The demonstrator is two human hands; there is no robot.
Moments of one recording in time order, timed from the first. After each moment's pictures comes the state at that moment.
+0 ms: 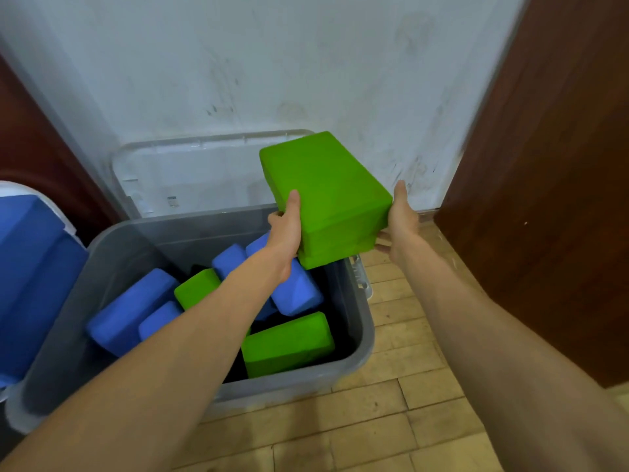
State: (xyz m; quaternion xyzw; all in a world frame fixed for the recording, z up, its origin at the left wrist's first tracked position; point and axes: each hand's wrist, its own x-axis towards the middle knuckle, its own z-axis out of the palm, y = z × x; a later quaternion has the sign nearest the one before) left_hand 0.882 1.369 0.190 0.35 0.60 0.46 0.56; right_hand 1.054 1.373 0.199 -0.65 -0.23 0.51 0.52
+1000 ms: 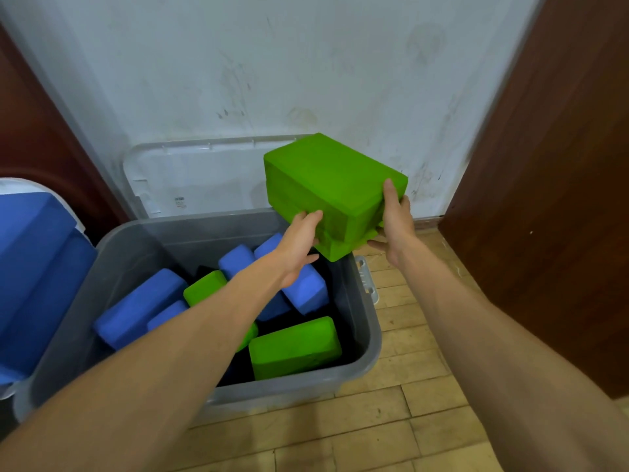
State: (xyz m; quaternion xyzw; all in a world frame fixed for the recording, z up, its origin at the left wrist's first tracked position) left_hand 0.878 1.362 0.190 0.43 0.54 0.39 0.60; right_hand 1.036 1.387 0.197 -0.62 -0.29 0.51 0.52
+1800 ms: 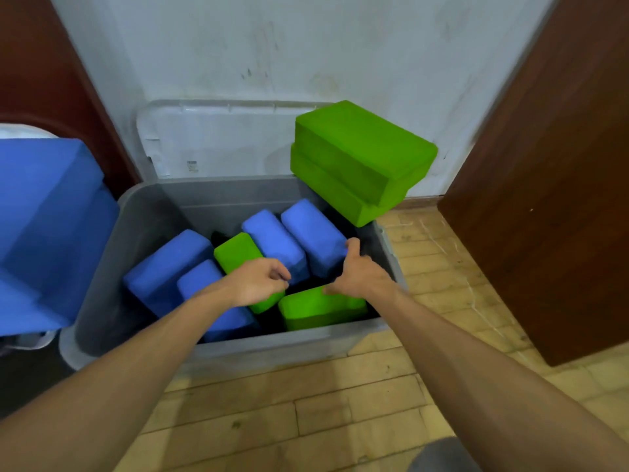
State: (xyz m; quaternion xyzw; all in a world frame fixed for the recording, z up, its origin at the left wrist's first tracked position) left_hand 0.738 1.287 0.120 0.69 0.59 0.10 0.42; right_hand 0.938 1.286 0.131 -0.73 -0.62 0.28 0.00
